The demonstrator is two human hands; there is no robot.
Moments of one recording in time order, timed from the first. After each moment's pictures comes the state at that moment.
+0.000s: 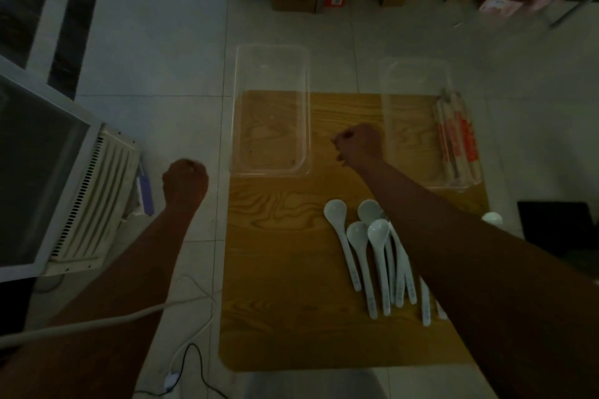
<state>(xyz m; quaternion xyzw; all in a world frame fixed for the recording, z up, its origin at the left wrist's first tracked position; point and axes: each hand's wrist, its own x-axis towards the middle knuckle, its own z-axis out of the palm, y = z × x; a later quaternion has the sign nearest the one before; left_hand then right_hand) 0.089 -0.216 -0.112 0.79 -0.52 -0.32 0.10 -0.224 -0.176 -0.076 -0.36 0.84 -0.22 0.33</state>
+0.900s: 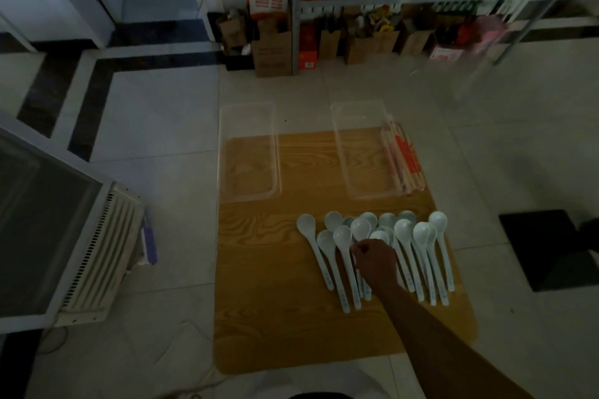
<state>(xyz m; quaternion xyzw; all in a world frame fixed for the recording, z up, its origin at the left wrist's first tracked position) 0.028 0.229 -0.207 0.78 -0.45 -0.42 0.07 -0.244 0.065 -0.076 -0.33 0.87 -0.18 0.30</state>
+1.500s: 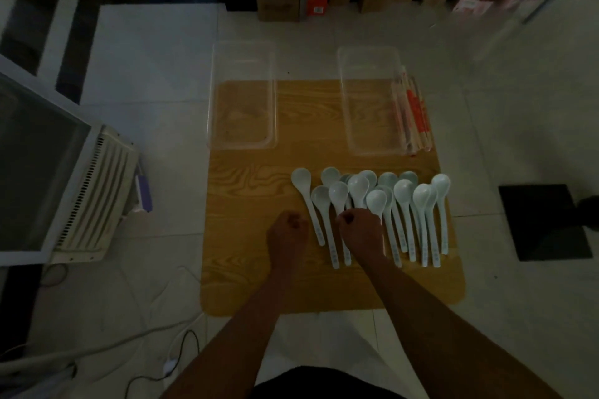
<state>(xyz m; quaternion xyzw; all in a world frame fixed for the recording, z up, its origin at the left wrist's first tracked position) -0.083 0.043 -0.064 0.70 -0.52 -0.46 0.16 -0.227 0.081 -0.094 -0.39 0.85 -0.17 0.30</state>
